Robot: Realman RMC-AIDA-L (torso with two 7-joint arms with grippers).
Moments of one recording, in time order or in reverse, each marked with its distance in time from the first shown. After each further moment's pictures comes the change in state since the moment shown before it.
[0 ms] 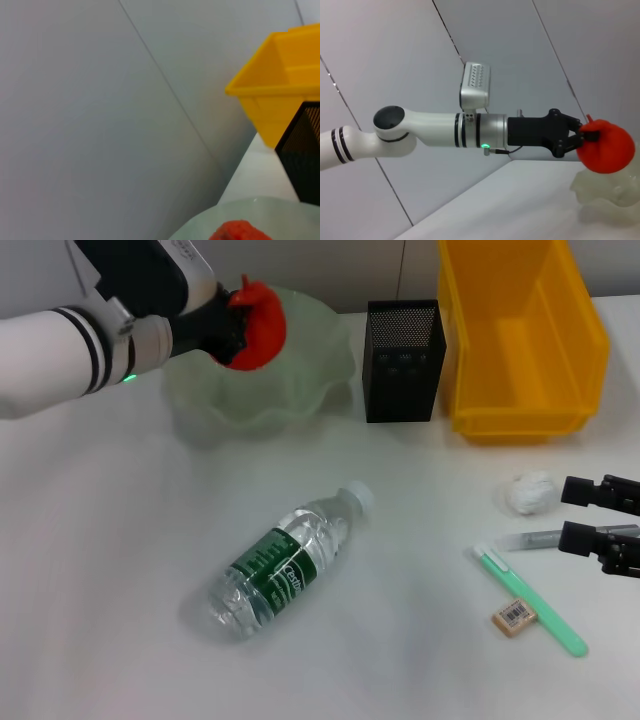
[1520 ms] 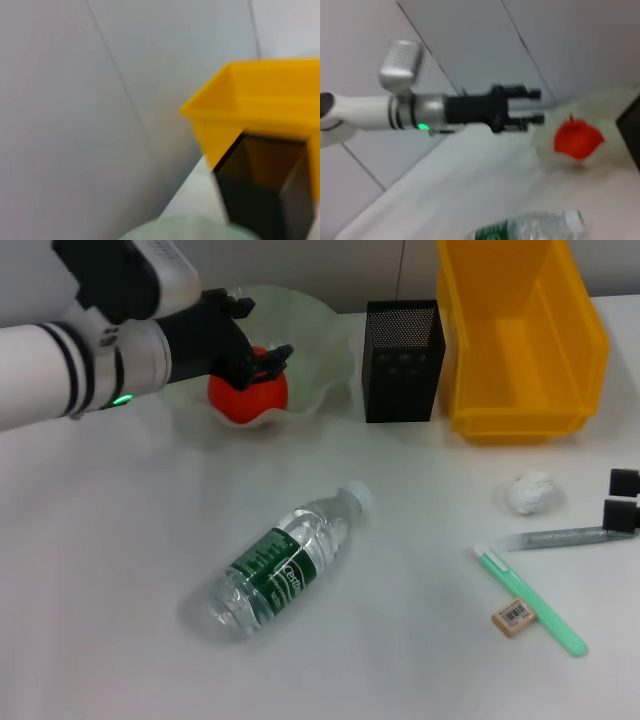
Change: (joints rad) left arm 0.125 0.006 -0.012 -0.214 -0.025 -0.233 -0.117; right arm -0.012 0.008 -0.010 -0.408 -0.039 -0.052 0.445
